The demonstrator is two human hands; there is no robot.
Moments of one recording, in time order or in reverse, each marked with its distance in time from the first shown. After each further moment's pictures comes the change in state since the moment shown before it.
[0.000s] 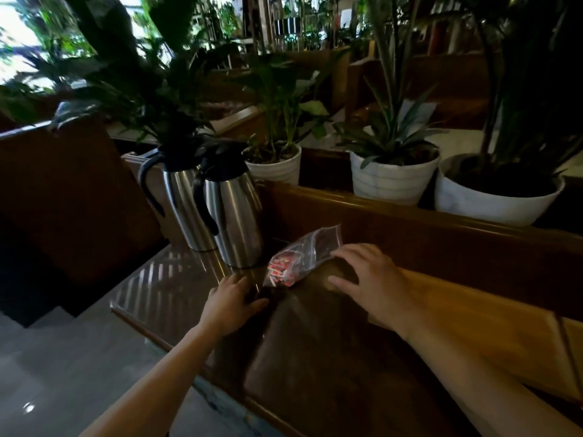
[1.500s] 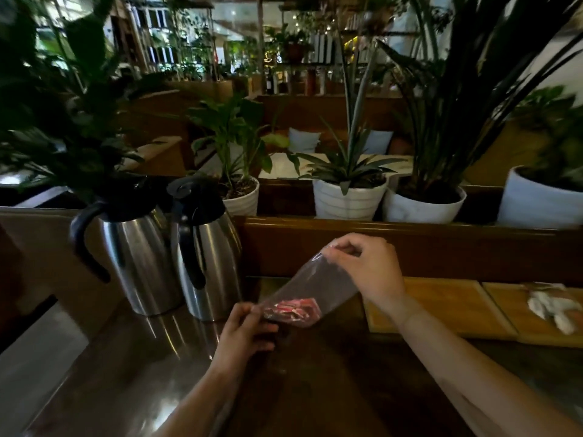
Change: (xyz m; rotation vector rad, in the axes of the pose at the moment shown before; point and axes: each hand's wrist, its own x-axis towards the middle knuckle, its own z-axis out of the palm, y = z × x) left_hand 0.020 0.007 -0.029 -1.500 -0.341 -0.074; right_hand 0.034 -0.099 -0.037 0.371 0.455 0.394
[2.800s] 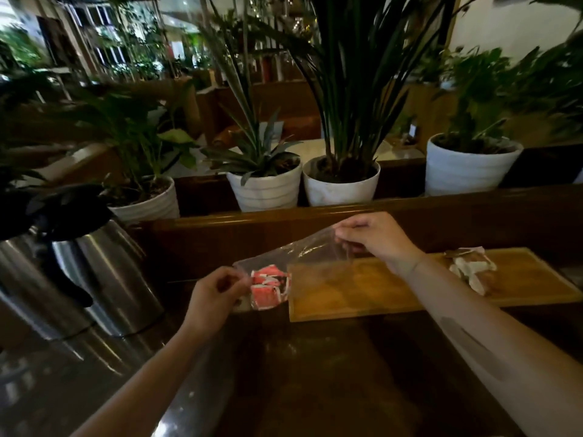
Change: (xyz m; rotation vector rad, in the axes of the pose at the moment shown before) left_hand 0.036 0.003 0.122 0.560 -0.091 0.323; right_hand 0.020 0.132 -0.152 0.302 -0.094 0.311
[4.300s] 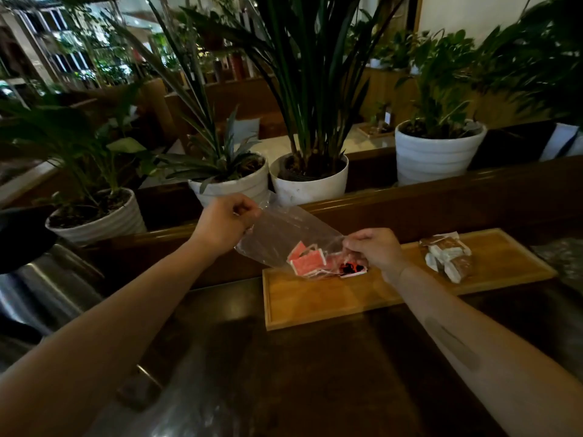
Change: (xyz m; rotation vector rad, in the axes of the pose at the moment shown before) left_hand 0.093 0.120 0.063 0.496 -0.028 0.287; right_hand 0.007 0.072 -0.033 0.094 0.248 0.294
